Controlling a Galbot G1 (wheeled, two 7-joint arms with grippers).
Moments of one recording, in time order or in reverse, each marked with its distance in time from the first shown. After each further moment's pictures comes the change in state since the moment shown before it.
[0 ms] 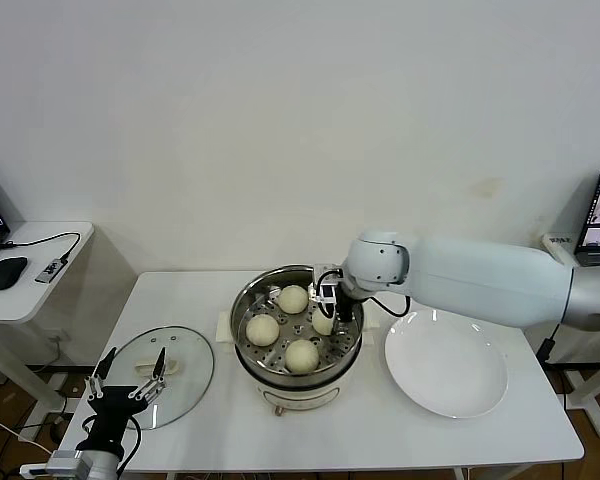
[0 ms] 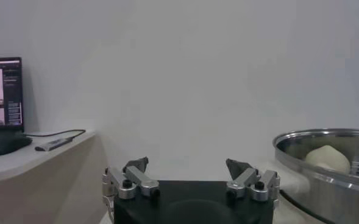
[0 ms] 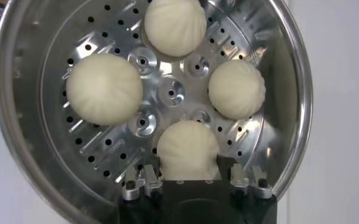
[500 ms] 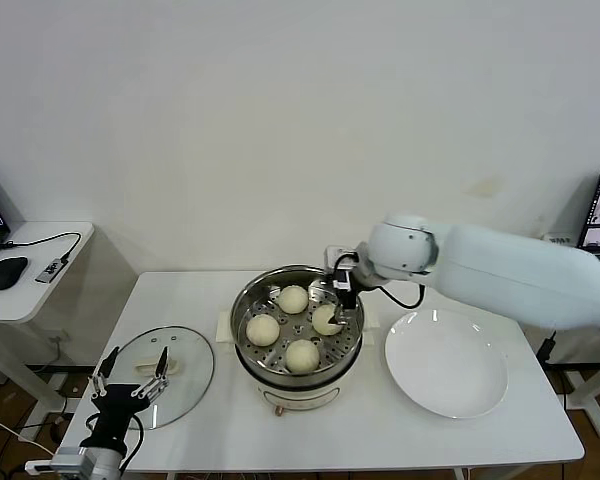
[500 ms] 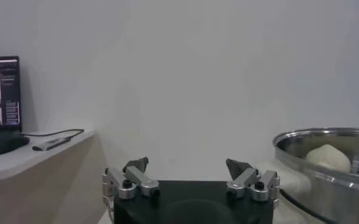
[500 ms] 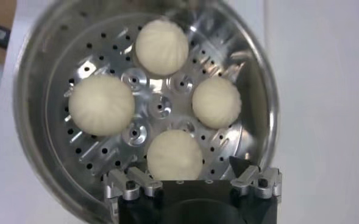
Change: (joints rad) left arm -0.021 0.009 0.017 0.022 0.000 -0.002 -0.003; right arm -0.034 -0.163 0.146 0.144 0.042 0.070 0.087
